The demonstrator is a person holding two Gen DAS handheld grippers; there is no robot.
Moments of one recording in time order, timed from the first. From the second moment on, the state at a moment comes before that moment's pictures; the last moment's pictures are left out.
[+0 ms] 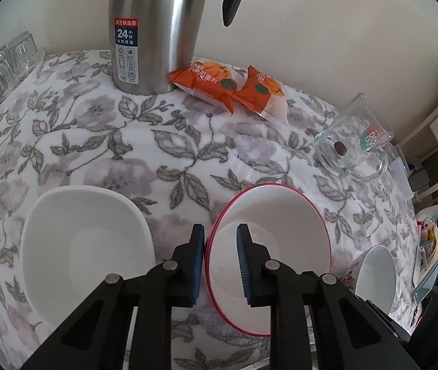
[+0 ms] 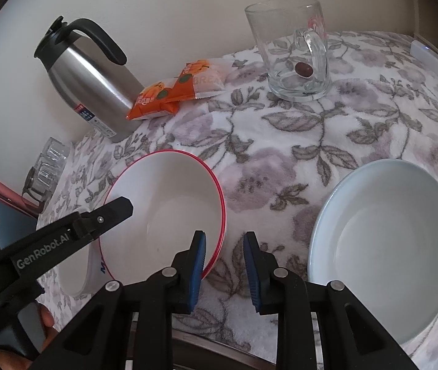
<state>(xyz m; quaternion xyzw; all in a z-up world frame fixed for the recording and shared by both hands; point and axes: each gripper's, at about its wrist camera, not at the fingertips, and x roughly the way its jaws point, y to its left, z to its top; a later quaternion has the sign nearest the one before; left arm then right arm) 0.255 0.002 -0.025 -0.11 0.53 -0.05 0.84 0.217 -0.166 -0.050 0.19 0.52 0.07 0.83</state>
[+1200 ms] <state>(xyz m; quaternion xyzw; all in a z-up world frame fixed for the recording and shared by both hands) 0.247 0.005 -0.004 -0.13 0.51 -0.06 0.85 0.209 -0.165 -0.020 0.18 0.49 0.08 0.85</state>
